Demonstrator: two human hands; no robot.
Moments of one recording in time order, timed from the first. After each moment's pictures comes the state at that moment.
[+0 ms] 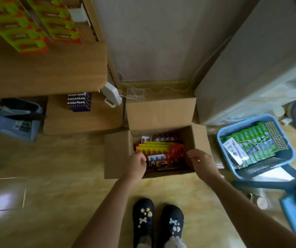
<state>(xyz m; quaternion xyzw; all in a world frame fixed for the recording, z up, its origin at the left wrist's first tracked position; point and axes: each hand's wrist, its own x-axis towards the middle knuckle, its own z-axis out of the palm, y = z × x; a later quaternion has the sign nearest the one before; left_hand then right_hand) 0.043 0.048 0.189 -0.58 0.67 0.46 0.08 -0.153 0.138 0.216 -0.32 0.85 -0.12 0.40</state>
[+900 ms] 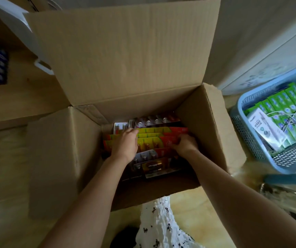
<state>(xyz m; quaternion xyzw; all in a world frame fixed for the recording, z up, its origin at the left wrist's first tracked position) -0.028 0.012 -0.123 -0.46 0.82 0.32 0.09 -0.183 0.102 -0.103 -0.22 0.87 -0.02 0.45</state>
